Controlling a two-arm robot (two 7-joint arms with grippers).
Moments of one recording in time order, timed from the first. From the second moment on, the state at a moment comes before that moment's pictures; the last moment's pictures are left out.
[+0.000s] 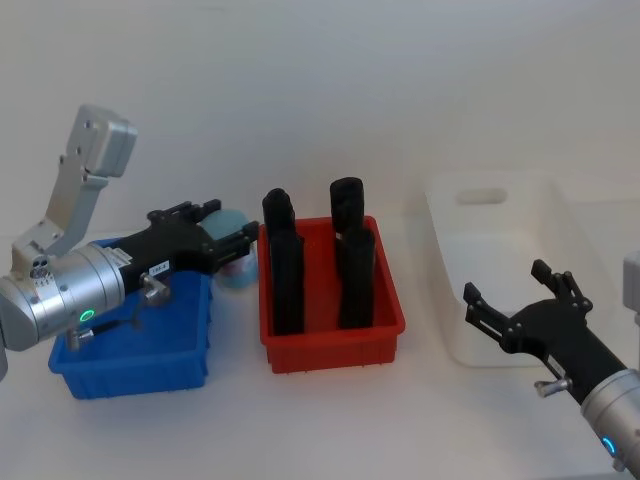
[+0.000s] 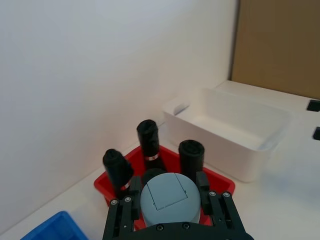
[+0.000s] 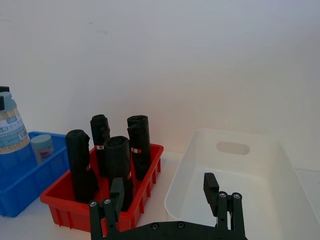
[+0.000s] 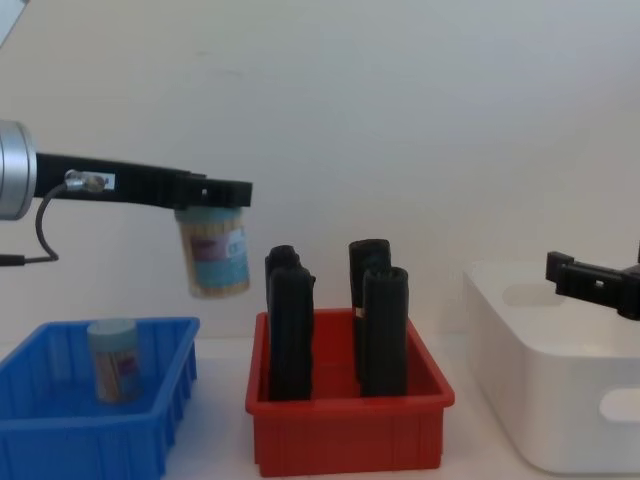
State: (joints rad) left arm -0.46 0.47 0.25 -1.52 -0.41 0.37 -0.57; right arm -0.01 0.34 -0.23 -1.77 0.29 0.03 0.07
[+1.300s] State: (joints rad) left arm -0.51 0.46 0.27 -1.56 -0.45 0.42 -0.79; right arm 0.05 0.32 -0.26 -1.77 0.23 0.09 0.30
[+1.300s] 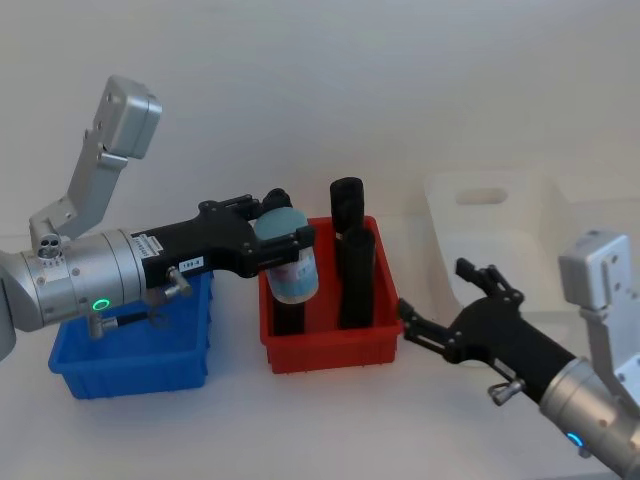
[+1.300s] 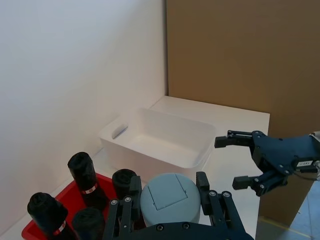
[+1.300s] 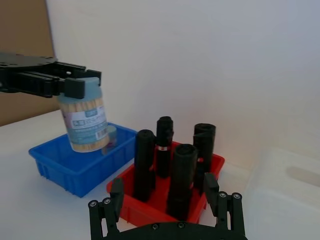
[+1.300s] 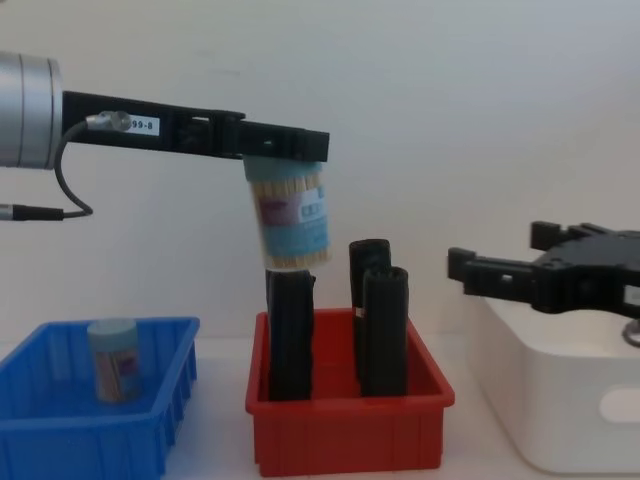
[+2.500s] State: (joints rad) left arm -0.51 0.46 0.27 -1.56 -0.46 0.42 -0.80; right arm 0.27 0.18 -0.34 -1.61 0.10 0.19 0.54
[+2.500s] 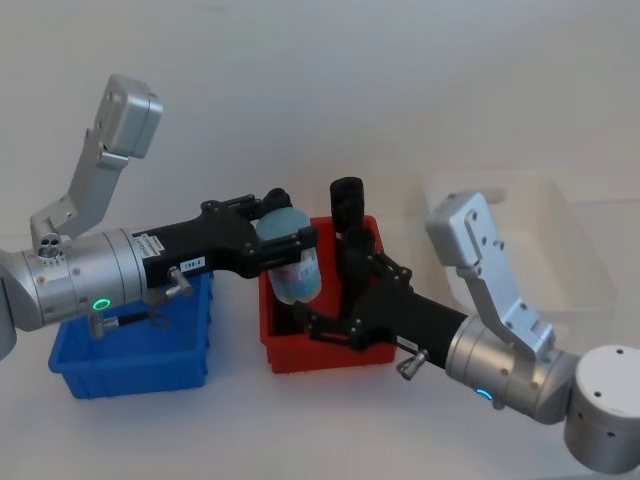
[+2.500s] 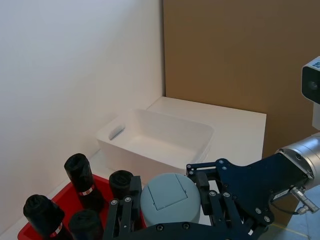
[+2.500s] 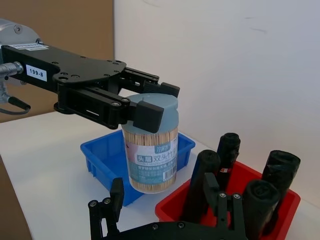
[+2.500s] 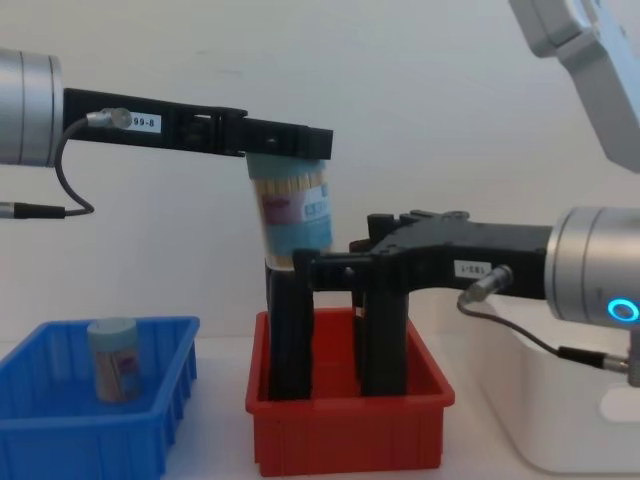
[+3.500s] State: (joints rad) left arm -0.51 0.46 0.27 -1.56 -0.46 0.42 -0.80; right arm 0.37 0.11 -0.38 -1.49 0.08 0.18 0.58
